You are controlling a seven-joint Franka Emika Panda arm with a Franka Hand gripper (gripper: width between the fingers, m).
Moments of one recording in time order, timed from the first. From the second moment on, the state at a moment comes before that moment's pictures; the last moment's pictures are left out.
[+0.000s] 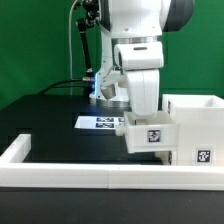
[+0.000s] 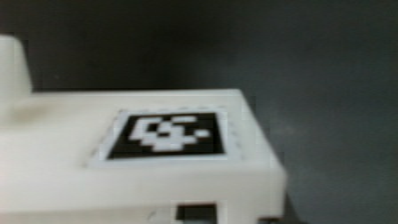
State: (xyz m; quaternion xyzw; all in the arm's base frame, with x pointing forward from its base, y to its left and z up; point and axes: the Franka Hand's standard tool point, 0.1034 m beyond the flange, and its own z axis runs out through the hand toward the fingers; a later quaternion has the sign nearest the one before) arm 0.536 0.011 0.051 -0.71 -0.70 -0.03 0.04
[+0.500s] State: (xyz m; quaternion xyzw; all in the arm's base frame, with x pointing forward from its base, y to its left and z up) arm 0.536 0.011 0.051 -0.71 -0.70 -0.03 0.04
